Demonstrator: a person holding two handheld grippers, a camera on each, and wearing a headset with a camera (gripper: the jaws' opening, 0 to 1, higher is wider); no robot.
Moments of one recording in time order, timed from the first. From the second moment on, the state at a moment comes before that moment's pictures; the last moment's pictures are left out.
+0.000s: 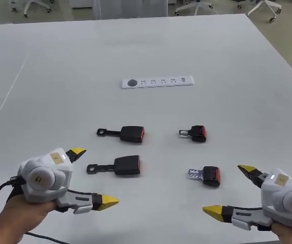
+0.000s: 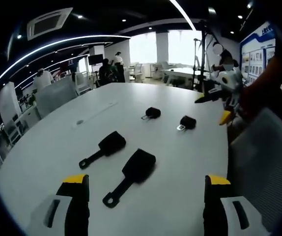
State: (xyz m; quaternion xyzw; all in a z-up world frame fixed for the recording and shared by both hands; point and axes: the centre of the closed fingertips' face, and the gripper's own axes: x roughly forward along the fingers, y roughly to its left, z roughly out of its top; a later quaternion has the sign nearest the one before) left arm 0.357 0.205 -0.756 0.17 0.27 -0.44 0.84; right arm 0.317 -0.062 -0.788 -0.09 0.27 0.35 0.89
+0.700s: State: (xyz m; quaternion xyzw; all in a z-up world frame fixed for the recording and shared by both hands) left arm 0.389 0.177 -0.769 0.23 0.27 -0.49 0.79; right arm 0.347 -0.061 -0.790 -0.12 0.28 0.39 0.87
